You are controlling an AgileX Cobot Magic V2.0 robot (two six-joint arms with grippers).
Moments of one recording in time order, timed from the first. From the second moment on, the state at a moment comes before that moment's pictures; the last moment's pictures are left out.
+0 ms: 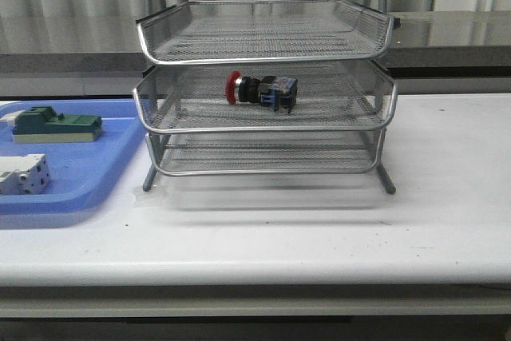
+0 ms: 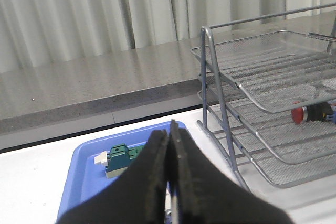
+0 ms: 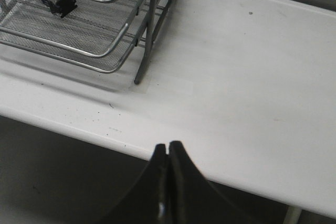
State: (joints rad) left arm -0.20 0.22 -0.23 -0.04 0.06 0.17; right arm 0.25 0.45 -0.63 -0.11 0.77 0.00
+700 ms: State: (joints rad) left arm -0.20 0.22 -0.23 -0.04 0.06 0.17; right arm 0.24 0.16 -0.56 -0.11 0.85 0.02
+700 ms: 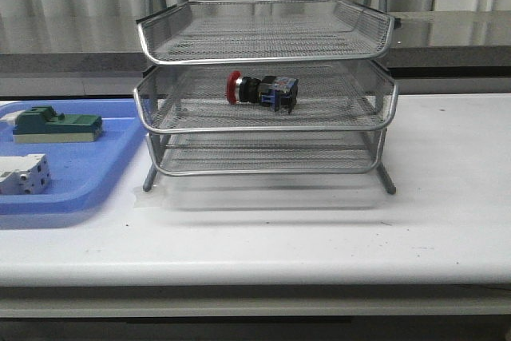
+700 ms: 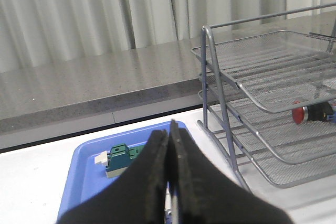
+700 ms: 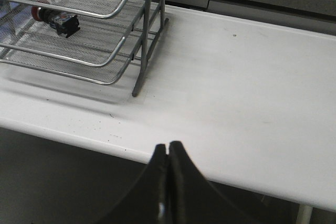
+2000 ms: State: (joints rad) left arm -0.20 0.22 -0.23 -0.04 0.06 0.17; right arm 0.10 0.03 -0.02 -0.03 0.11 0.02
